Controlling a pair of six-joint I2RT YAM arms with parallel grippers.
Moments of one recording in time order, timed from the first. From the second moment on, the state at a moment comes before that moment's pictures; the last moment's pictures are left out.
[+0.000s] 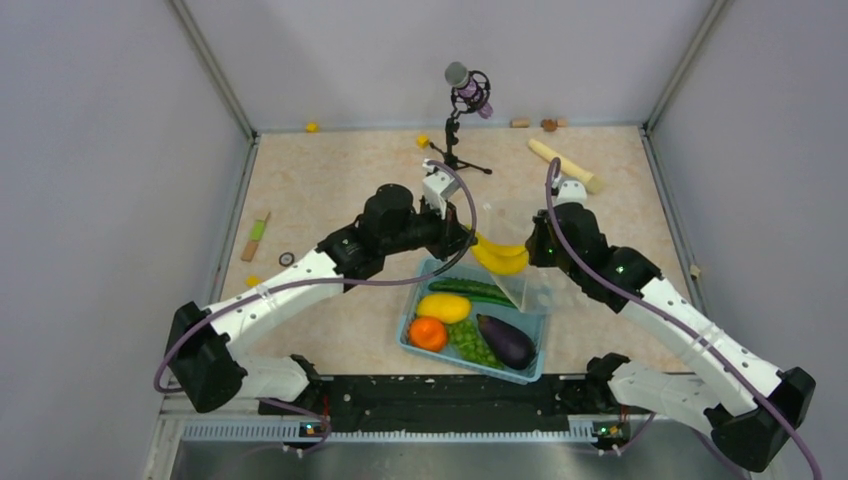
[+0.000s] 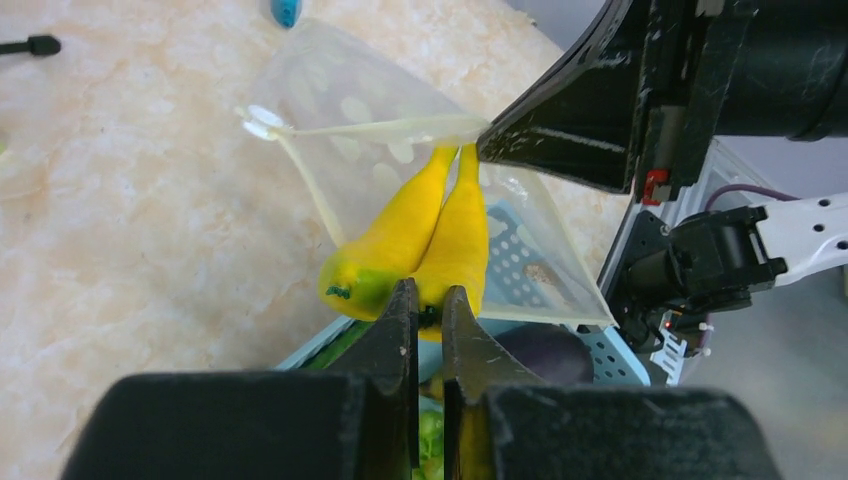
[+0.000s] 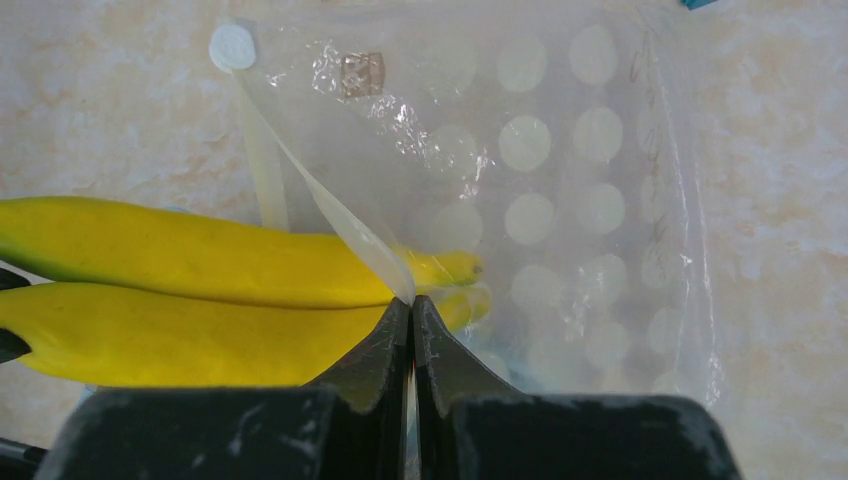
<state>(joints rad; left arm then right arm) -0.81 1.29 1.07 -0.08 0.30 -0.29 0.66 0.96 0.94 -0.62 0.33 0.47</state>
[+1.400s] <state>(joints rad) -0.83 1.54 0.98 0.40 0.42 -0.27 0.57 0.88 0.90 -0.53 0.15 0.57</state>
